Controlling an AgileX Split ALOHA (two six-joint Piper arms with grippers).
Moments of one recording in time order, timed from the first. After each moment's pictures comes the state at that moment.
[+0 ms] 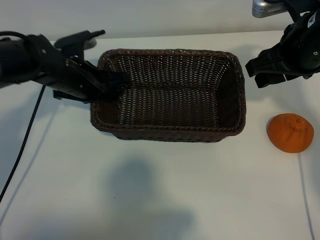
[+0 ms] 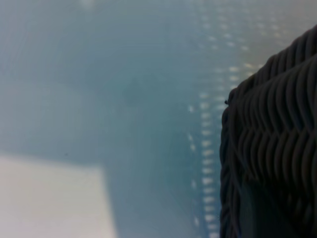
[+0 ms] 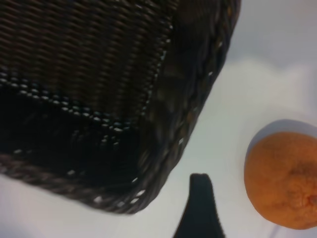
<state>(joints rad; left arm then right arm) -0.27 1.85 -1.08 -0.51 0.36 0.09 0.19 1.55 -1.27 0.10 0.98 -0.01</state>
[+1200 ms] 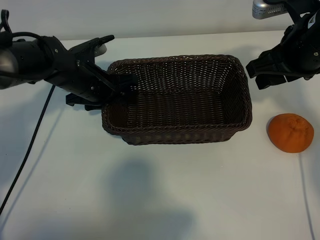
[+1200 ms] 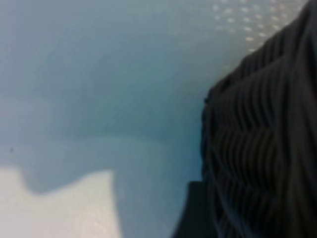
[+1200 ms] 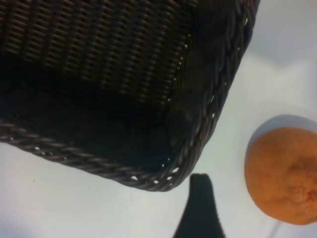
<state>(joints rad) -0.28 1.93 -1.14 -0.58 0.44 0.10 0.19 1.55 -1.27 0.10 0.99 -0.01</state>
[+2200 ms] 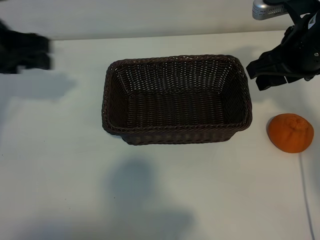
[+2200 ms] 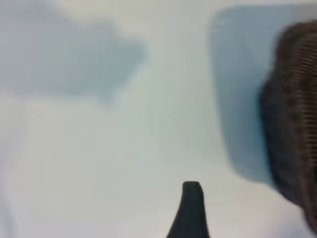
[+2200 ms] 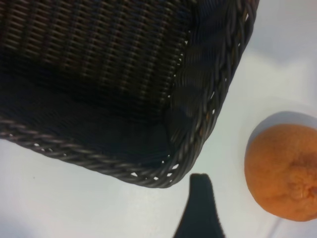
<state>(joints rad) -0.03 1.42 -1.19 -0.21 0.82 0.04 0.19 1.55 -1.27 0.10 1.00 -0.01</state>
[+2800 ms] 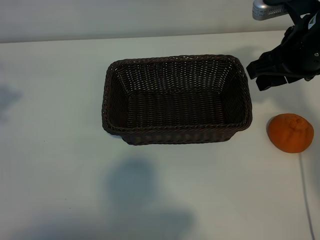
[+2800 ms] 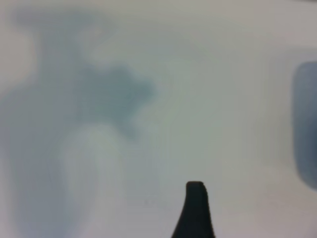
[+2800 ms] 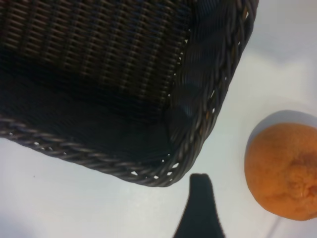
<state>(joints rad) 0.24 1.07 -1.20 -0.20 0.98 0.17 0.19 1.55 -1.27 0.10 1.00 -0.01</state>
